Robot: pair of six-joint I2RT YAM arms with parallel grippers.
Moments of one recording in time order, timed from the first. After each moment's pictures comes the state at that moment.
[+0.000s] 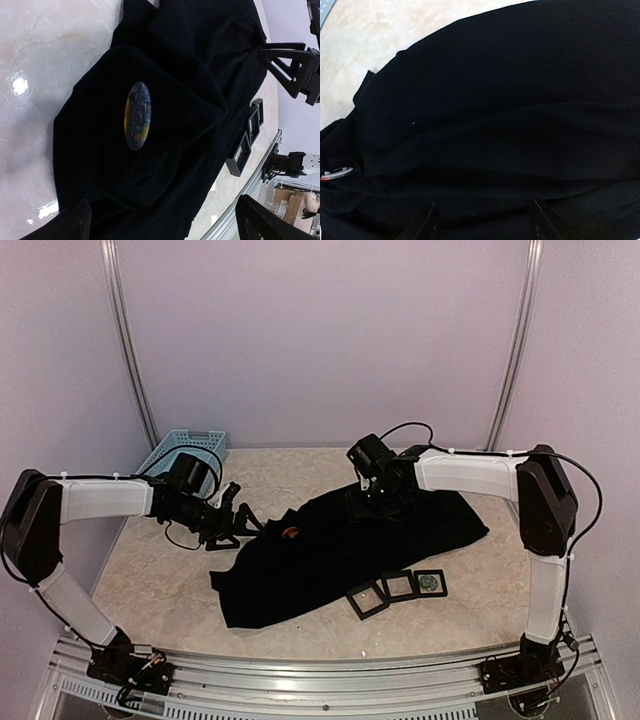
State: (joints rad) left arm -0.40 1.59 0.94 -0.34 0.61 -0.45; right arm 0.75 2.00 1.57 -0.61 0.14 0.52
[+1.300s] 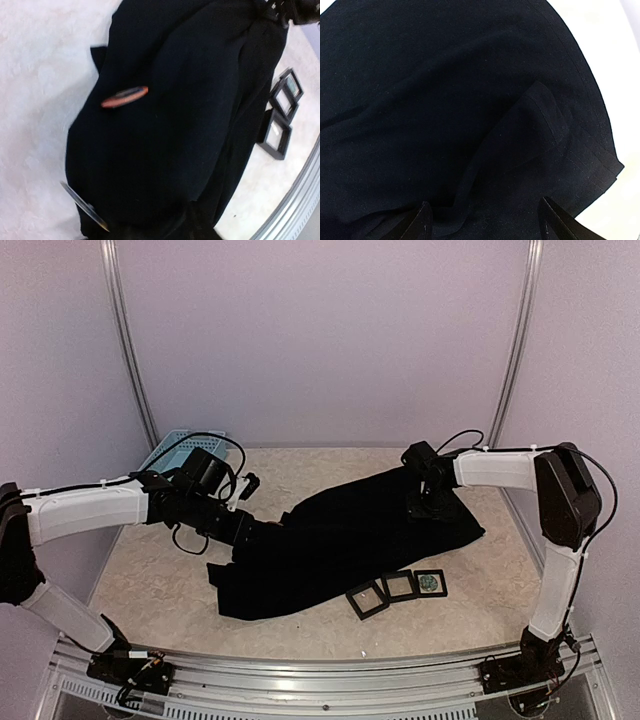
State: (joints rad) left arm -0.64 1.43 1.02 -0.45 0.19 -0.21; right arm 0.49 1.93 1.37 -0.68 0.37 0.54
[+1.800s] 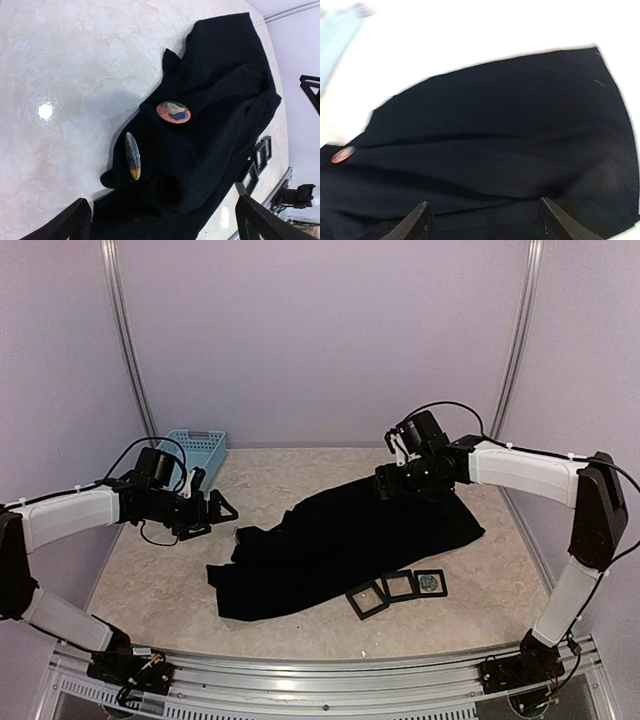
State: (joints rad) left arm -0.32 1.36 0.86 -0.36 0.42 -0.46; right arm 0.58 1.73 1.36 -0.48 0.15 0.33
